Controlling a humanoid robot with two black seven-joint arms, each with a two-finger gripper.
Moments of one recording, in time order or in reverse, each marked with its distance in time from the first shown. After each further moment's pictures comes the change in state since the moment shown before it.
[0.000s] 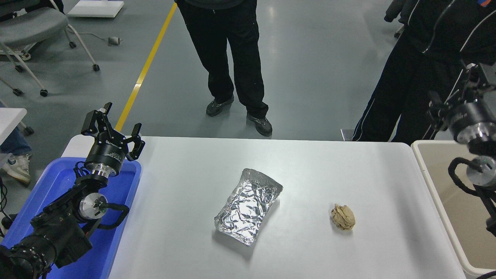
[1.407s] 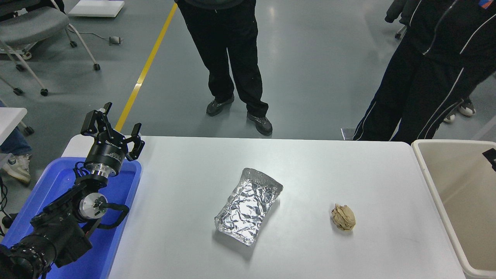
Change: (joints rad) left arm 0.000 0.000 0.000 0.000 0.000 0.000 0.000; right arm 0.366 -0.051 -1.066 -0.808 0.016 -0.003 -0.187
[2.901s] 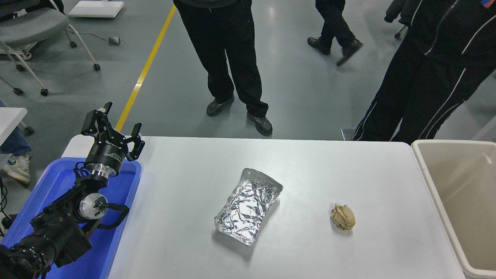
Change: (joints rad) left arm 0.000 0.000 0.000 0.000 0.000 0.000 0.000; right arm -0.205 0.077 -0.349 -0.214 -0.008 0.119 -0.003
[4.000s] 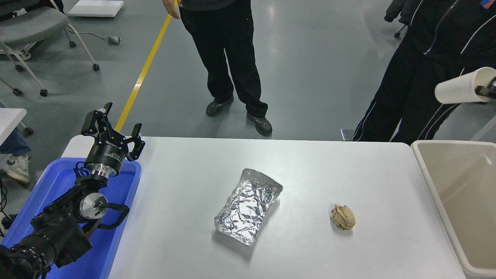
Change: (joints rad) left arm 0.000 0.000 0.000 0.000 0.000 0.000 0.000; right arm 0.465 -0.257 -0.259 0.160 -0.064 0.332 0.372
